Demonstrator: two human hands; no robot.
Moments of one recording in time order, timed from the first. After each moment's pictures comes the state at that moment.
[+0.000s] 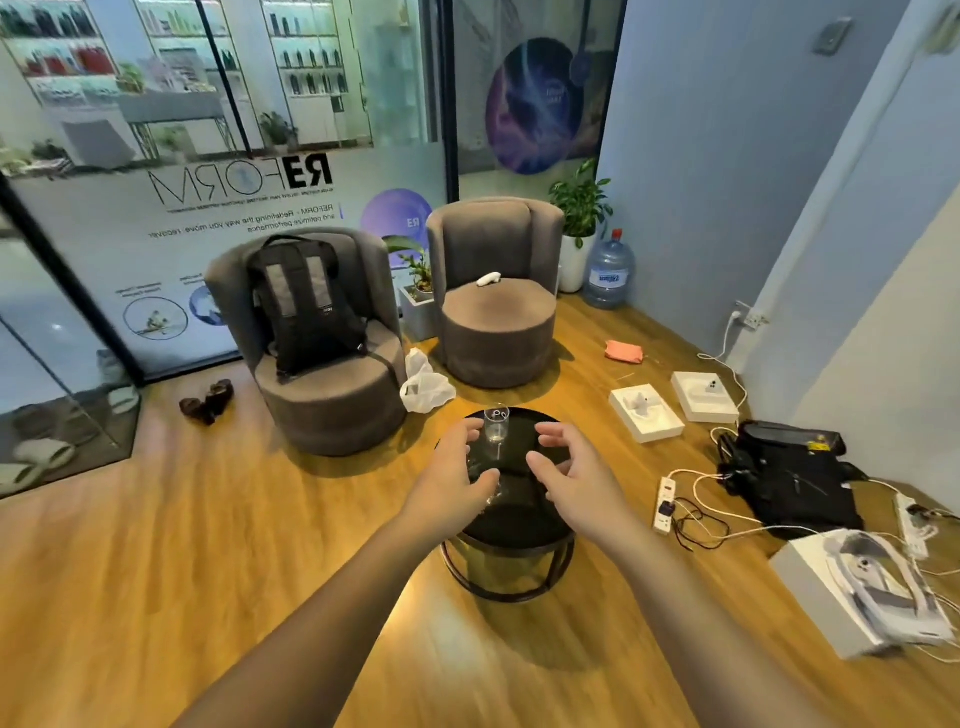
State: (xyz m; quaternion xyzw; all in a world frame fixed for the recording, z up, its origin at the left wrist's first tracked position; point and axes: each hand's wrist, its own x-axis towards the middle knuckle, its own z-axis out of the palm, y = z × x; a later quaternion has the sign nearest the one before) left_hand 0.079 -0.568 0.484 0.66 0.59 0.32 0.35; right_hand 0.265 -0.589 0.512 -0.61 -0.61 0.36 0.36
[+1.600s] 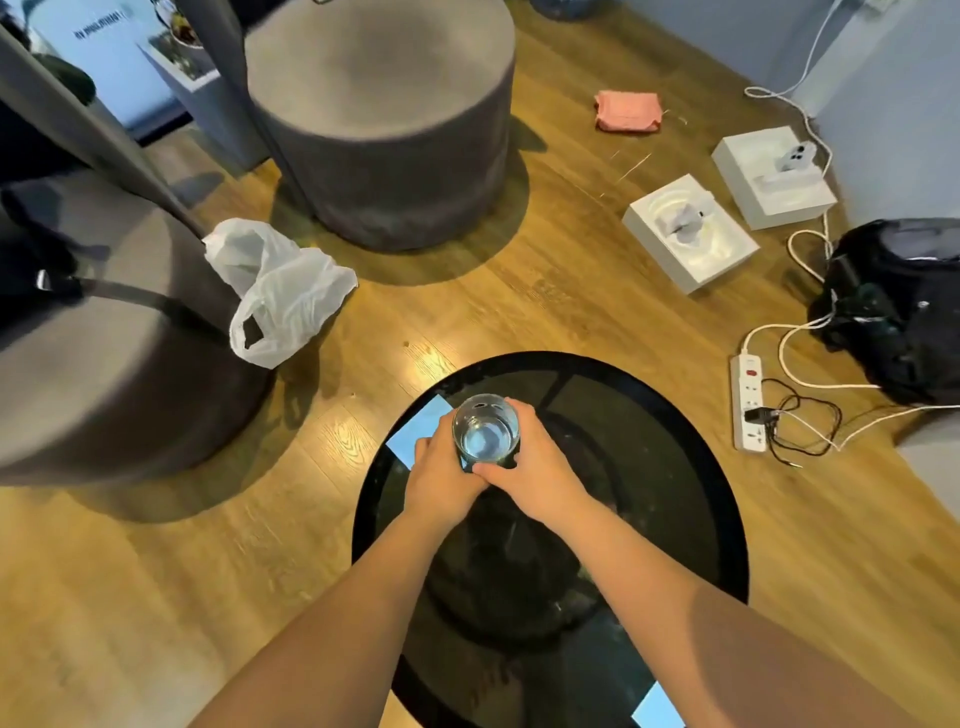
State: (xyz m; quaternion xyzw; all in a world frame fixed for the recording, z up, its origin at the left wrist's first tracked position) left_hand 0.099 0.005 -0.031 0.61 0.62 0.09 0.48; right_hand 0.242 -0.026 -0.009 -0.72 -0.46 0.47 0.22
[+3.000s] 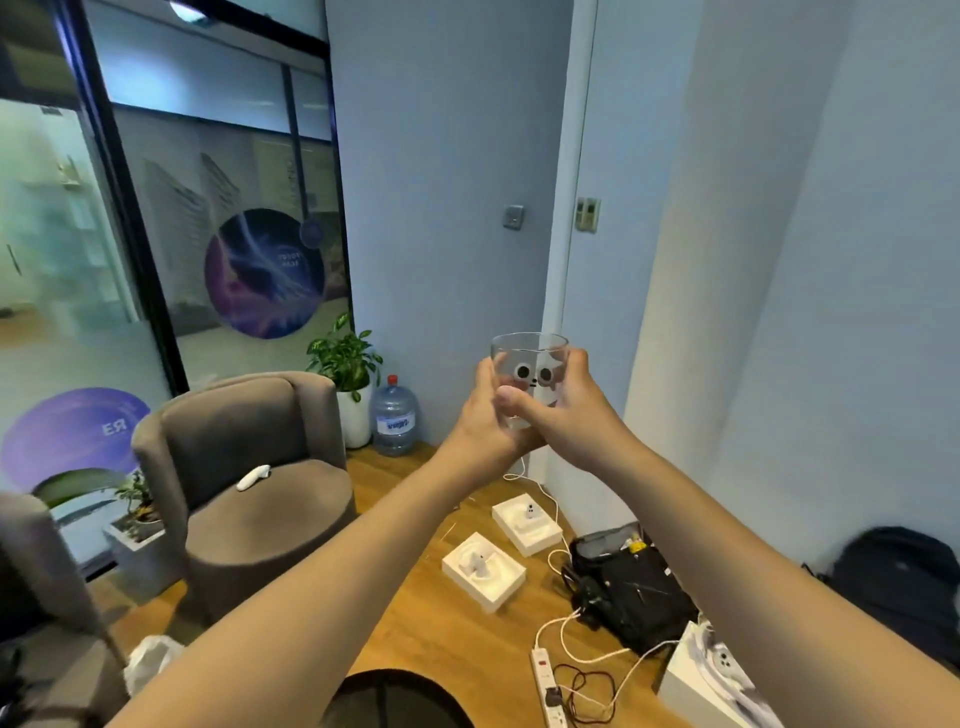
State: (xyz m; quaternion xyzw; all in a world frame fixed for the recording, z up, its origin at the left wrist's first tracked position) left_hand 0.349 -0.200 0.694 0.78 0.18 0.37 0.47; right_hand 0.443 -0.291 0.733 -0.71 -0.50 0.10 0.48
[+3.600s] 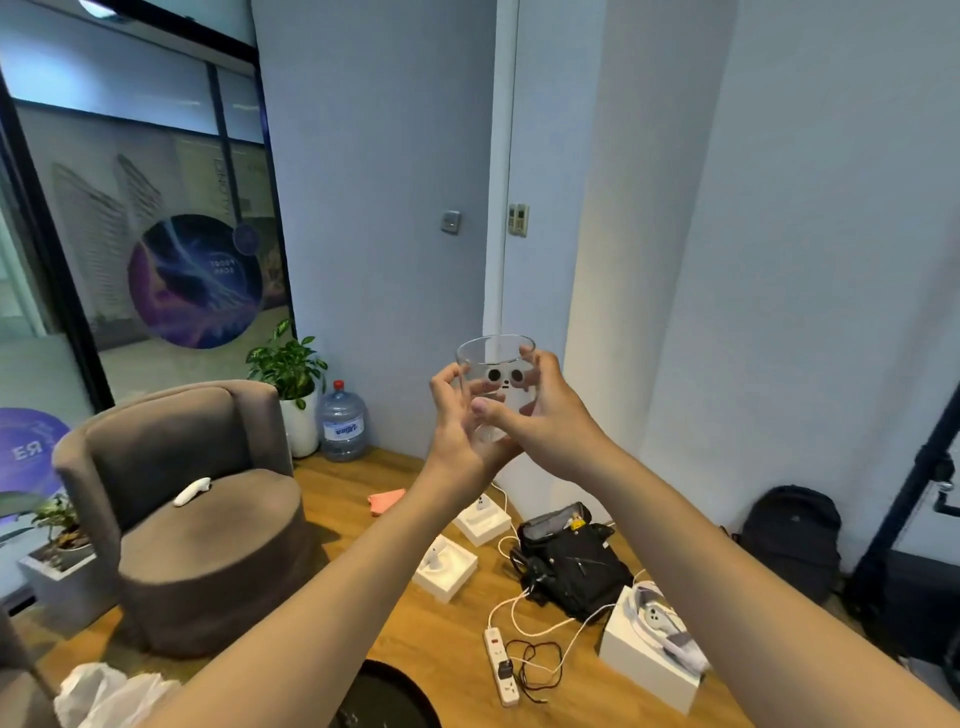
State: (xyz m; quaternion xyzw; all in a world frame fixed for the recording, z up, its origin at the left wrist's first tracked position) left_hand 0.347 -0.302 0.687 0.73 0.13 0.42 0.52; right_hand 0.433 -0.397 0.736 -0.70 -0.49 0.09 0.51
